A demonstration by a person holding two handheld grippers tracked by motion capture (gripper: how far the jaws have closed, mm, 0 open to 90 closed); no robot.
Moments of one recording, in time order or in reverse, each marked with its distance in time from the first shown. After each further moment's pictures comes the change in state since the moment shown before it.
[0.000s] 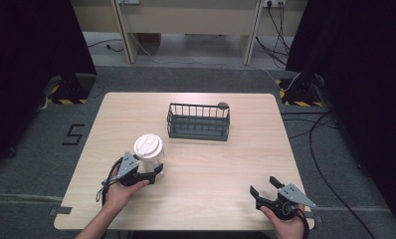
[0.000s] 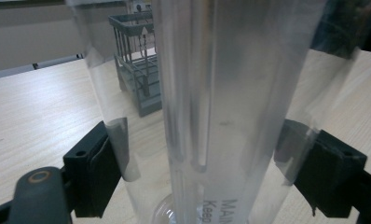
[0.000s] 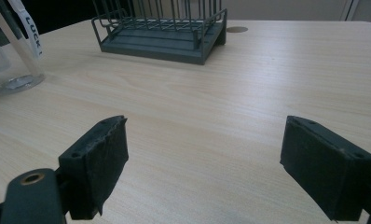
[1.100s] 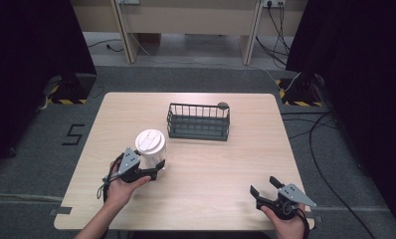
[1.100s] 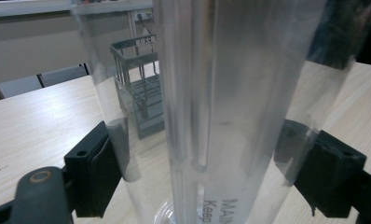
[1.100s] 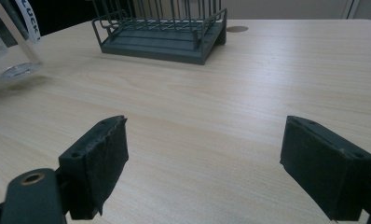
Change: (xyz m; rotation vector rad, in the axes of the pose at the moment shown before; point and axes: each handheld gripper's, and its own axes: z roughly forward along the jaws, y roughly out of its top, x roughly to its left) left arm -0.005 0.022 0.001 -0.020 0.006 0.021; right arm 0.000 0.000 0.000 0.002 0.008 0.021
